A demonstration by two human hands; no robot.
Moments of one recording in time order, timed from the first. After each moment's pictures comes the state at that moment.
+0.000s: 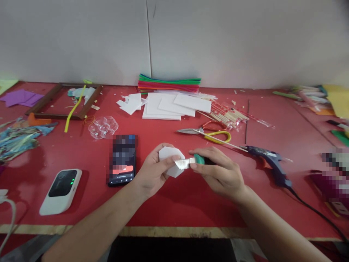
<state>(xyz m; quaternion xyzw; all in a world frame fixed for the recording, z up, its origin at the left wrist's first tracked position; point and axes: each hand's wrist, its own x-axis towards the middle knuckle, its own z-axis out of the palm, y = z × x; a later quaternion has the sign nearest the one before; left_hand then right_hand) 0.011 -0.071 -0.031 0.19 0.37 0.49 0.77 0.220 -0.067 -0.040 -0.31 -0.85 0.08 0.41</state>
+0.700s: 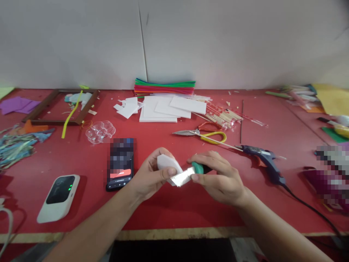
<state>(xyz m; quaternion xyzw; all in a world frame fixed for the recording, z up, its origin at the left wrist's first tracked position) -0.001 -0.073 -0.047 0.31 0.22 0.46 0.80 0.223 -0.071 -0.035 -0.22 -0.87 0.06 0.44</state>
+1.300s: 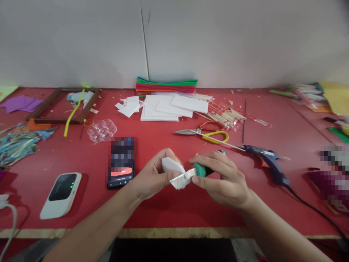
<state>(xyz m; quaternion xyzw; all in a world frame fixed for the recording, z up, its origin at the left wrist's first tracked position) 0.001 -0.073 -0.048 0.37 0.19 0.42 0.81 0.222 -0.076 -0.031 -0.24 -0.87 0.01 0.42</state>
